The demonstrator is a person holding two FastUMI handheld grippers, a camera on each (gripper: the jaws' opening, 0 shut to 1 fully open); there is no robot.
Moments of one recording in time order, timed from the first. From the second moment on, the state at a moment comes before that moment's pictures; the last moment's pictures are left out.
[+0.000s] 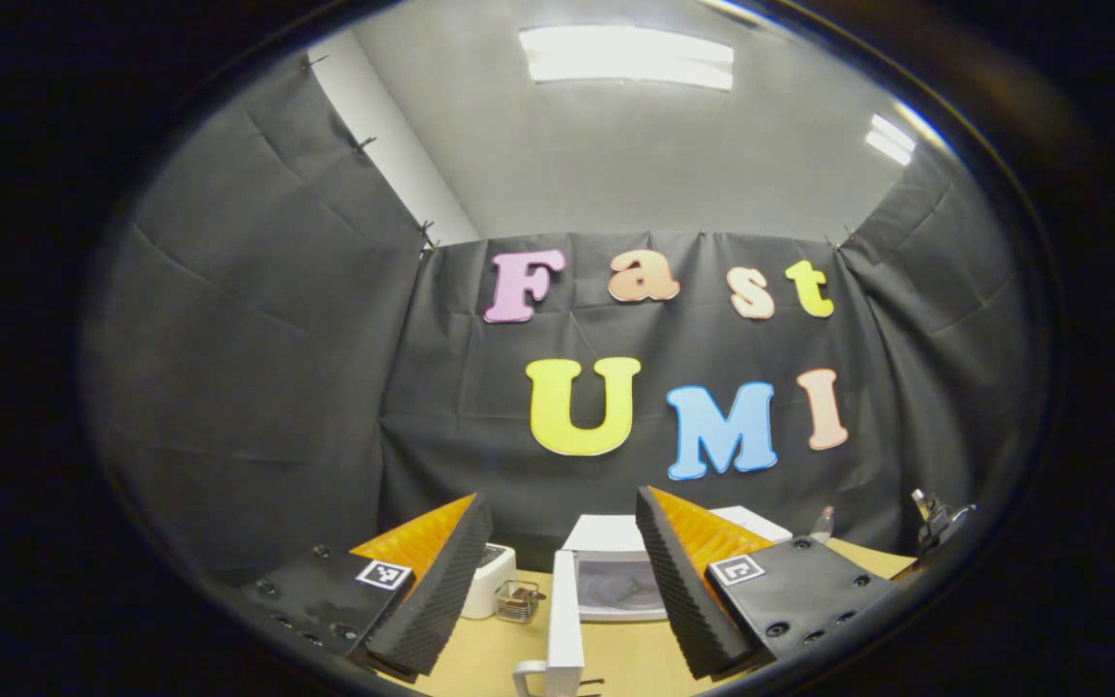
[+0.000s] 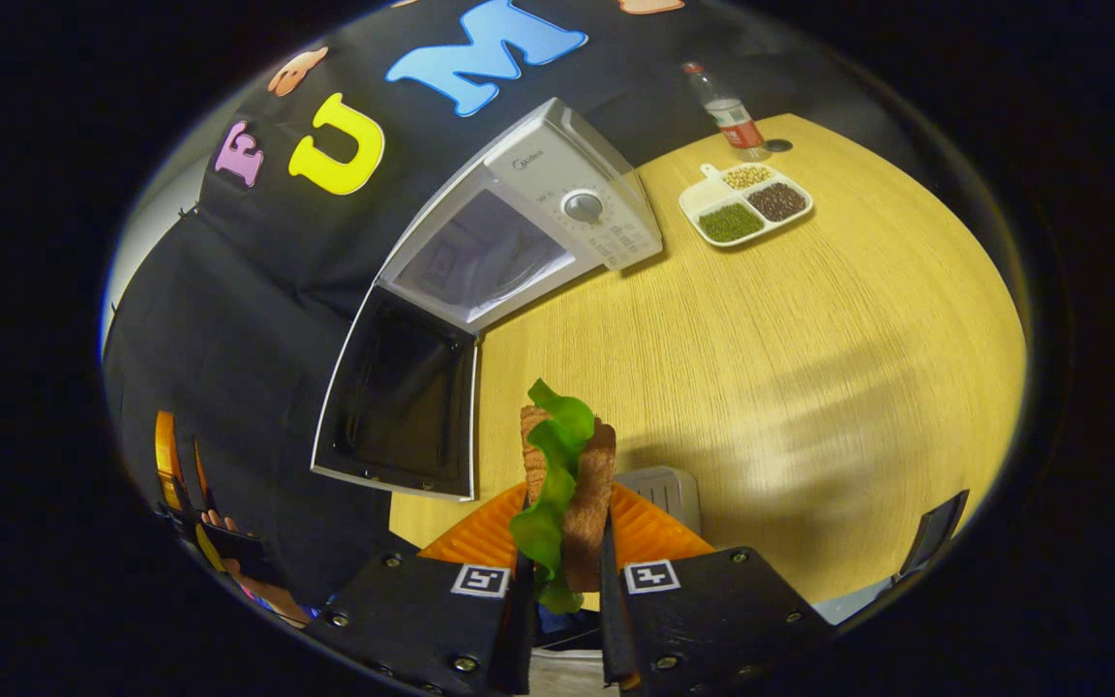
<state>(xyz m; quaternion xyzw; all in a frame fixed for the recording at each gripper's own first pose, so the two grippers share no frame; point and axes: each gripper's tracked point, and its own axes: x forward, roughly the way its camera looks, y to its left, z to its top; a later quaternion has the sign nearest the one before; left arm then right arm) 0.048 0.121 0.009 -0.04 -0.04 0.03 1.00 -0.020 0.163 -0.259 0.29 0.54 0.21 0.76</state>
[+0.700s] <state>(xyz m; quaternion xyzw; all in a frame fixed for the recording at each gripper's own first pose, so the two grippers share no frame) 0.105 0.222 -0.030 -0.04 -0.02 0.04 1.00 0.079 0.292 -0.266 0.32 0.45 0.15 0.82</state>
